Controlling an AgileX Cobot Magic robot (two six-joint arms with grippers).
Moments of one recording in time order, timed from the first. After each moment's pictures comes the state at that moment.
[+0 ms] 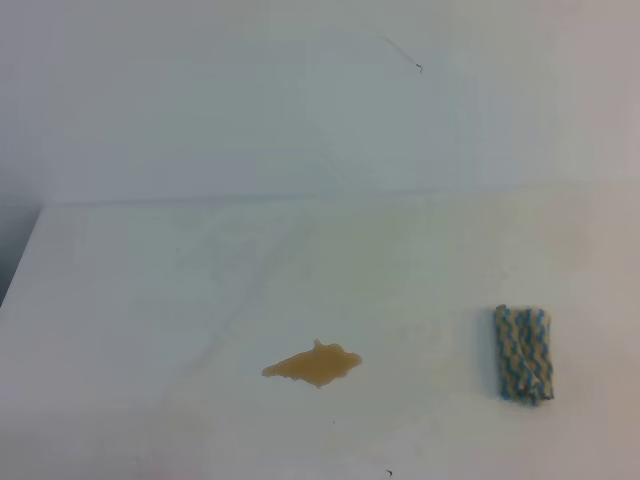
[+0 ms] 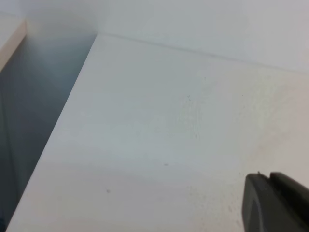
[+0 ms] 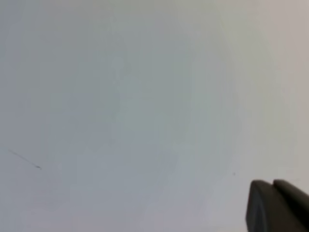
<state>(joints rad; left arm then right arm) -0.01 0.00 0.05 -0.10 0.31 -0.21 -0.13 0.06 -0.14 0.07 -0.03 0.04</state>
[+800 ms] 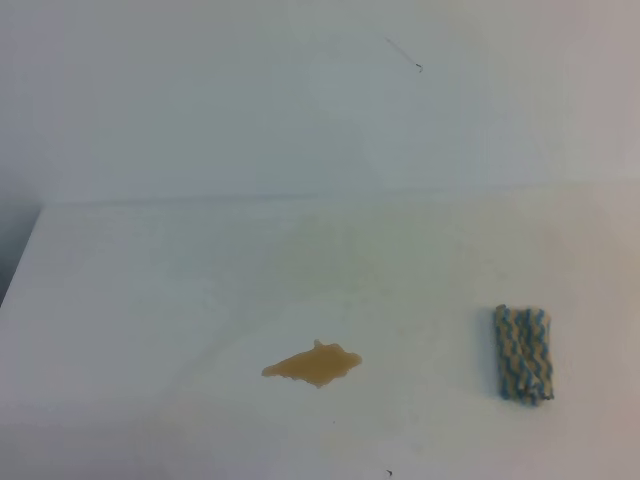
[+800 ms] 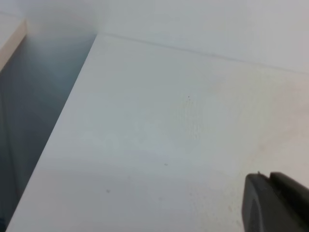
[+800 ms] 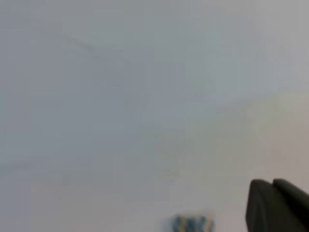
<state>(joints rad) -0.01 -0.01 0.05 -0.10 0.31 -0.21 -0.01 0.64 -0.50 0.46 0.27 -0.19</state>
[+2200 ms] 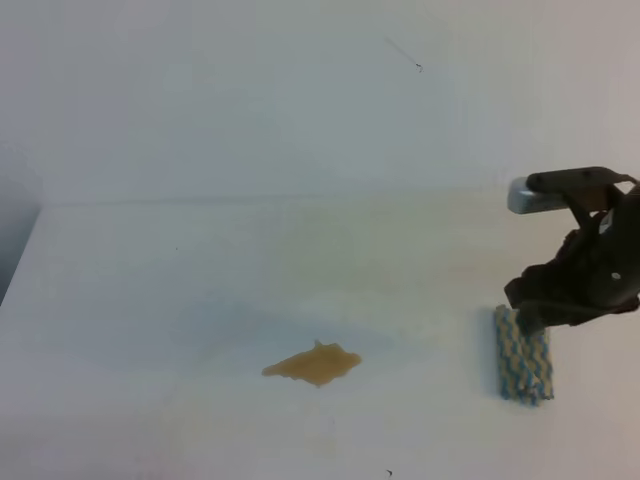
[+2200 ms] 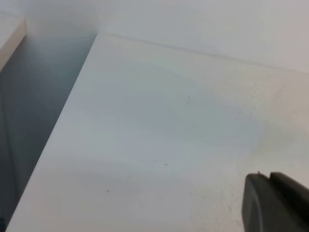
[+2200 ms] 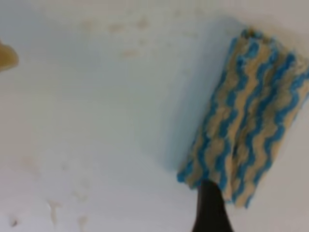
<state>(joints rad) -0.01 -0.02 0.05 -0.10 0.31 -0.21 0.28 1.69 -1.15 0.19 0.78 -0.08</state>
